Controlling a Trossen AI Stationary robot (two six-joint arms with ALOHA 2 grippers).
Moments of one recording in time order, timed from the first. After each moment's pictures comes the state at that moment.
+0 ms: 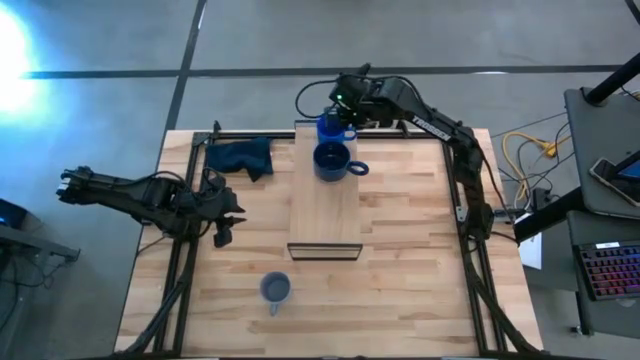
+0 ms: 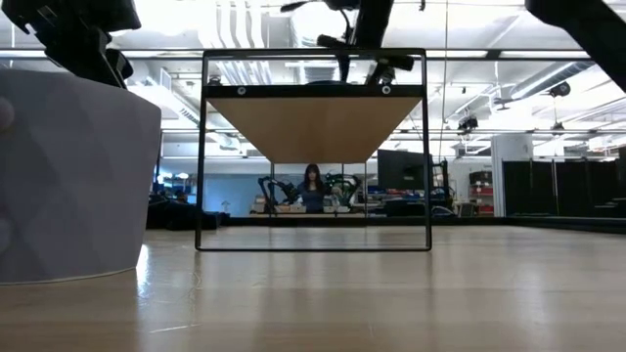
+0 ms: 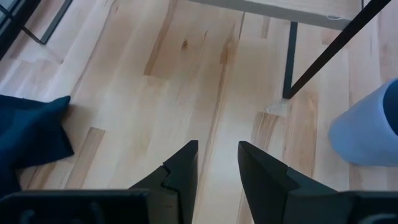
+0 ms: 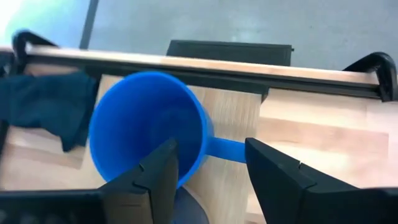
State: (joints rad) left arm -0.18 0.71 0.73 -0.89 -0.26 -0.34; right arm -0.43 2.05 2.35 -1.39 0.29 0.94
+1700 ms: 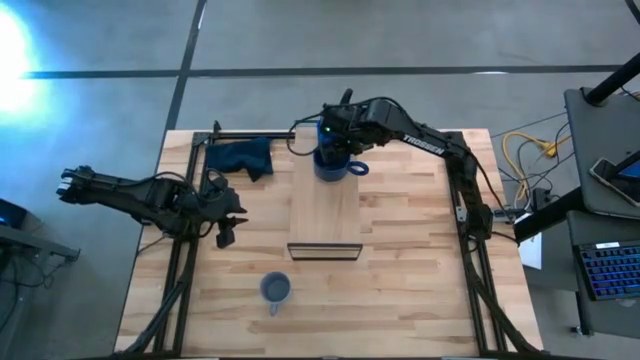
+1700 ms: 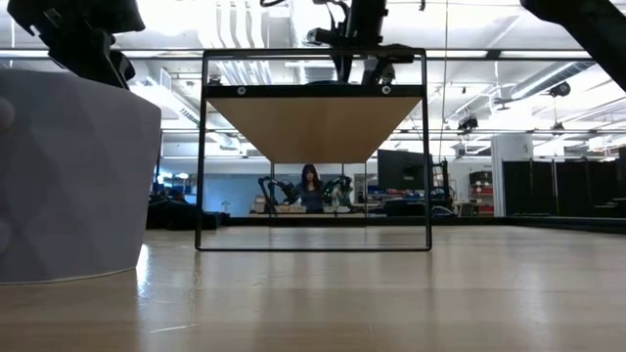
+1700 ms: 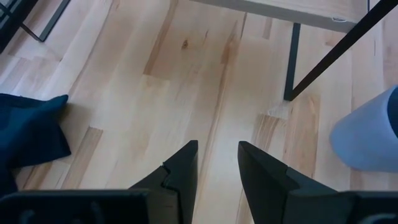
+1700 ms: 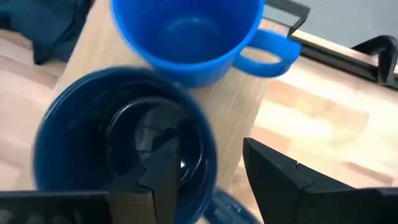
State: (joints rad) left arm -0.18 0.74 0.73 -0.87 -0.27 -0.35; right arm -0.28 2.08 2.35 -1.53 0.29 0.86
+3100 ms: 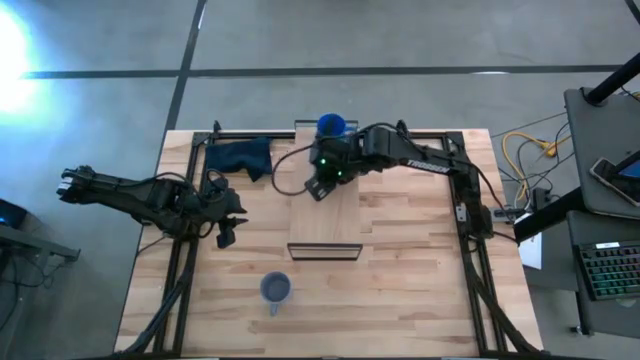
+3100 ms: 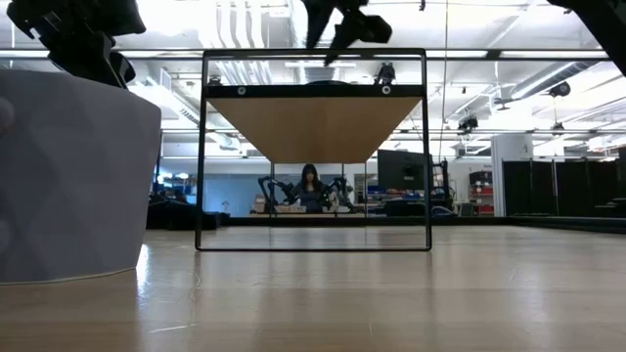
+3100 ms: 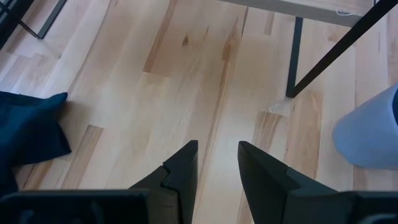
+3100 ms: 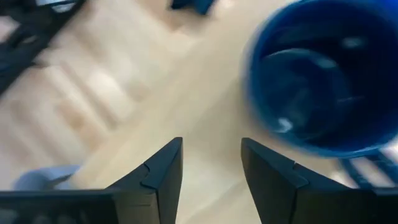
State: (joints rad) left arm -0.18 0.75 0.73 -0.87 -0.27 -0.35; right arm -0.08 2.05 2.35 -1.38 0.16 0.70
